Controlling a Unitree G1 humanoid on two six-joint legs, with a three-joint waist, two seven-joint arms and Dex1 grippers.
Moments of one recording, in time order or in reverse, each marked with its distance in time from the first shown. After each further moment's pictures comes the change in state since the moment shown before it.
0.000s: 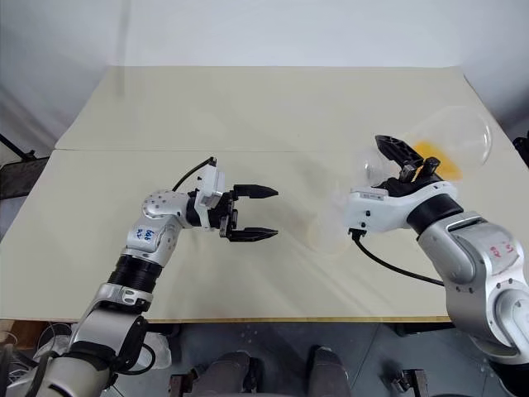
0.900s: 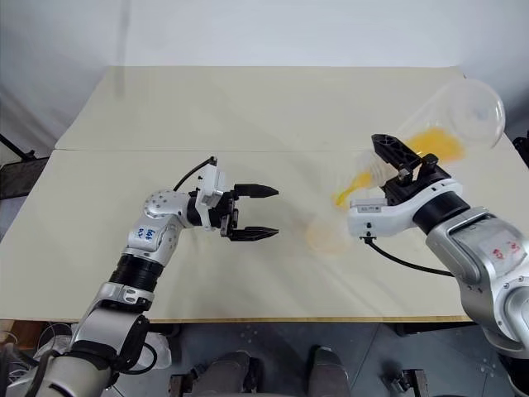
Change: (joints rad) left arm -0.007 -0.005 0.003 0.024 0.000 -0.010 -0.006; right arm 0.018 0.001 -0.089 0.055 -0.157 -0.242 0.010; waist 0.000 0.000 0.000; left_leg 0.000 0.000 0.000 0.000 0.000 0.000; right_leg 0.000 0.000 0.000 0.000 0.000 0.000
